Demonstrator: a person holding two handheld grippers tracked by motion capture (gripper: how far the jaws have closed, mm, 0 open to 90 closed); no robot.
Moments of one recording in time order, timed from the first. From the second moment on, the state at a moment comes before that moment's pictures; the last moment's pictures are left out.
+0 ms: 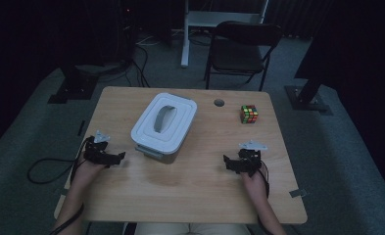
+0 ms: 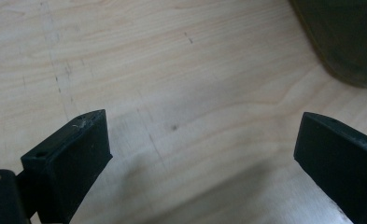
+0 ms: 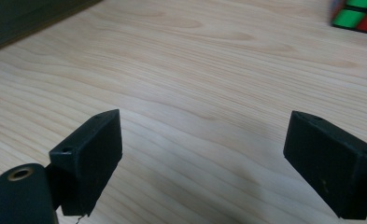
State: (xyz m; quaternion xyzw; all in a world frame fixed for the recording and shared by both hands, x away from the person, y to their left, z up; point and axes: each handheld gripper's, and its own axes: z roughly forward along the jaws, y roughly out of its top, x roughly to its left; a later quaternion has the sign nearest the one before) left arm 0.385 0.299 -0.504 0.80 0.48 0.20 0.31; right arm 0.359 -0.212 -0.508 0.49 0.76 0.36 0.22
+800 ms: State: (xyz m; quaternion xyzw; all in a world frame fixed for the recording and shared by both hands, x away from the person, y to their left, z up) left arm 0.454 0.290 -0.490 0.79 0.48 0.22 0.31; right arm 0.402 -0.144 -0.507 0.48 0.76 0.39 0.18
